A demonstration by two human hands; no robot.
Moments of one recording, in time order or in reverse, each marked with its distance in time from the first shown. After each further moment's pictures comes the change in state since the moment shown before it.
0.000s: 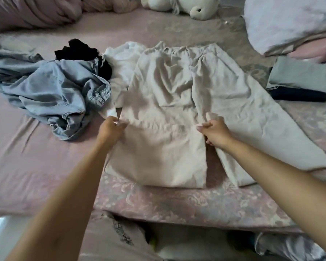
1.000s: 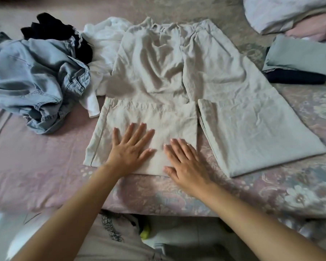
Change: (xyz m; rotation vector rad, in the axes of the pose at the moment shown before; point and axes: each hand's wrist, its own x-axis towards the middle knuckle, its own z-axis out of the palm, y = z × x) left_hand -0.078 -0.020 0.074 0.738 -0.216 0.693; right_hand -0.089 0.063 0.079 -0.843 0.046 -0.678
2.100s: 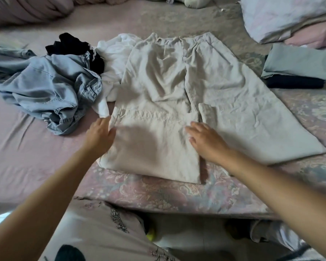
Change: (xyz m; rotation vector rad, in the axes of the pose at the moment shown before) left_hand -0.012 -0.064 -0.067 -0.330 0.254 -0.347; right_hand 0.037 0.060 -0.063 0.117 -0.069 0.017
